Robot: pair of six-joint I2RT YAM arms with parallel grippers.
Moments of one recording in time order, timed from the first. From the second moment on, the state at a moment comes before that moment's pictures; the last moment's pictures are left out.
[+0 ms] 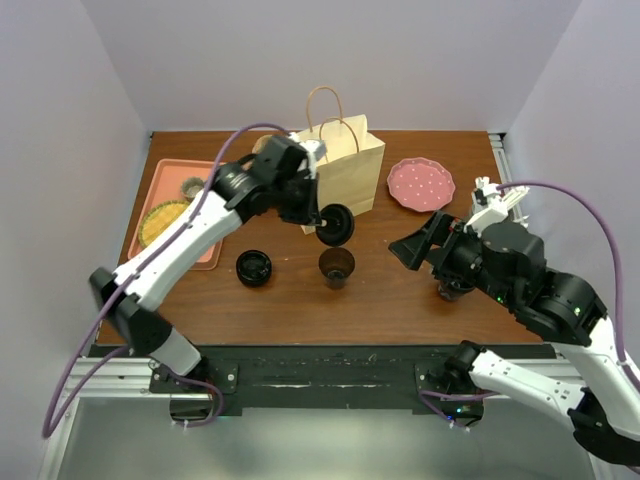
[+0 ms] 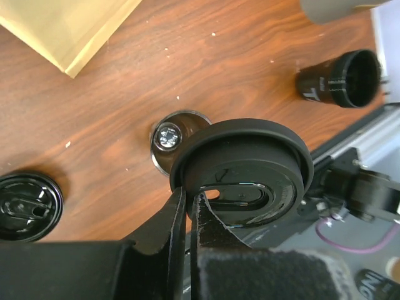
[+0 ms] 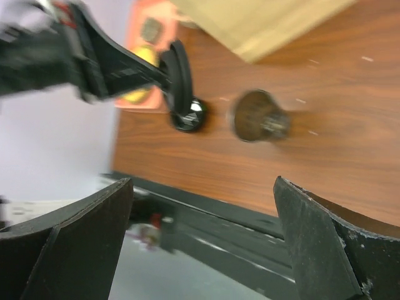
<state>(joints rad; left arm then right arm) -0.69 1.53 1.66 -0.94 0.13 -0.47 0.80 0.76 1.31 -0.96 0.22 0.88</state>
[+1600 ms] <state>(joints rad) -0.87 2.00 1.91 -1.25 -0.17 -0.55 0.80 0.79 1.28 -0.99 0.38 0.64</state>
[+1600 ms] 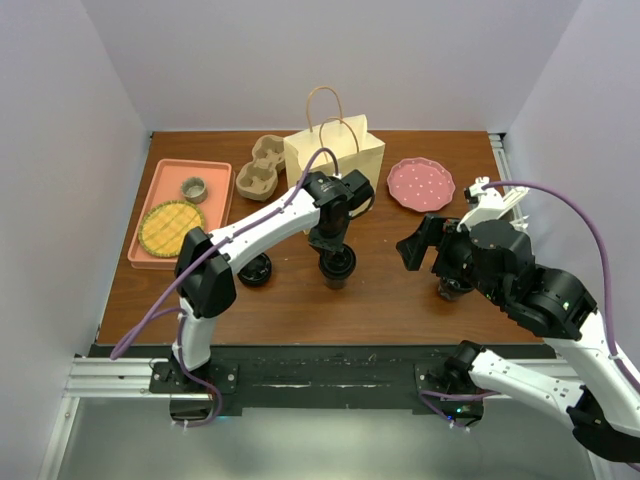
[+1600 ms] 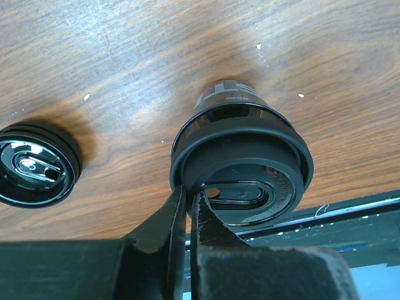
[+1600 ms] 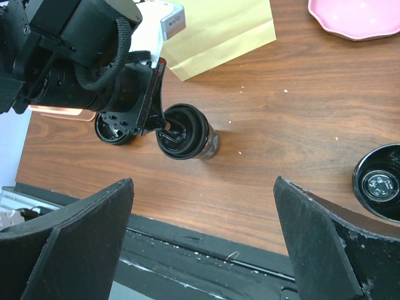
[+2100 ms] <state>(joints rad) -0.87 2.03 1.91 -1.25 -0.16 -0.54 0.80 0.79 1.28 -0.98 0.38 0.64</state>
